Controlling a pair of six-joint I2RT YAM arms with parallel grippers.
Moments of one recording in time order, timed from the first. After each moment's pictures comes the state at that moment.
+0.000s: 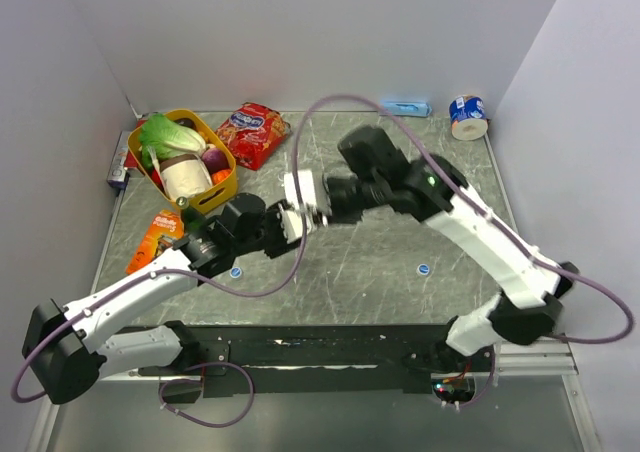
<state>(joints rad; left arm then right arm) -0.78 1.09 0.84 -0.27 0.20 0.56 0.92 1.42 1.76 -1.11 -0.32 -0.91</state>
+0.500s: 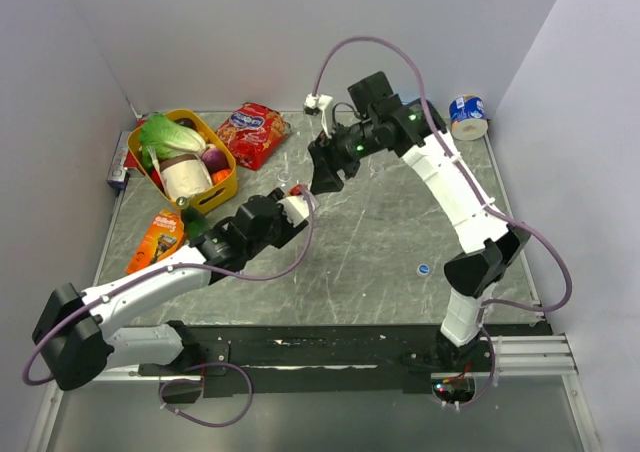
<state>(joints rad) -0.83 1.19 0.82 -0.13 -0.28 0.33 0.60 1.79 2.12 -1.21 -0.60 -0.22</state>
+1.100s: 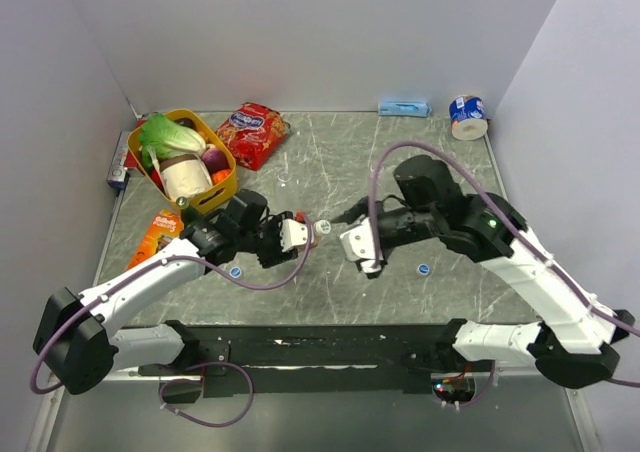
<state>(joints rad) -0.69 1.17 0.83 -0.39 0.35 0.66 0.85 1.14 1.53 -1.07 -0.58 -1.13</state>
